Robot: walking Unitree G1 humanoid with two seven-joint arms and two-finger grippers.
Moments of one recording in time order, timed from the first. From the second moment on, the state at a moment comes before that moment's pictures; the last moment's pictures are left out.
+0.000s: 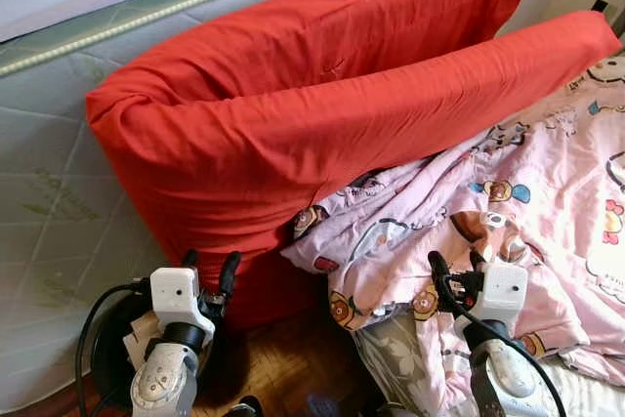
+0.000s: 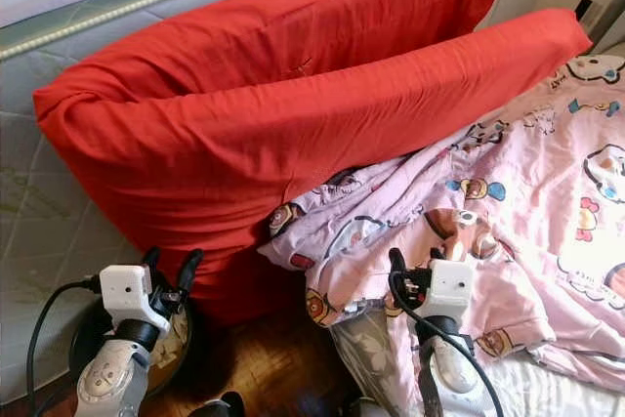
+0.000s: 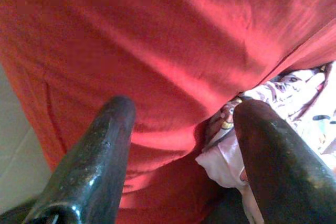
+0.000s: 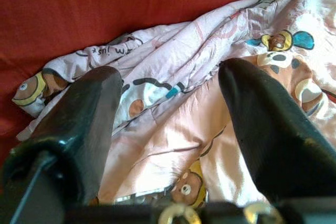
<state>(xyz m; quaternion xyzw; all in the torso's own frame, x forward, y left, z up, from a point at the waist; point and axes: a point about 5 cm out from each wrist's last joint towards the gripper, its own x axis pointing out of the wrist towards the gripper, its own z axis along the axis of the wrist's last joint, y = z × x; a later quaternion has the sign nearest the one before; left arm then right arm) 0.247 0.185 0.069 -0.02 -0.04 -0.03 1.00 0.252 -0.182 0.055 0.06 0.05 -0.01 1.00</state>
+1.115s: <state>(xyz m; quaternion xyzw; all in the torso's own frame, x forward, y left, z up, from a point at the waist) 0.243 0.186 0.065 -0.02 -0.03 -0.02 1.00 0.262 -0.169 0.051 0.07 0.06 0.01 1.00</state>
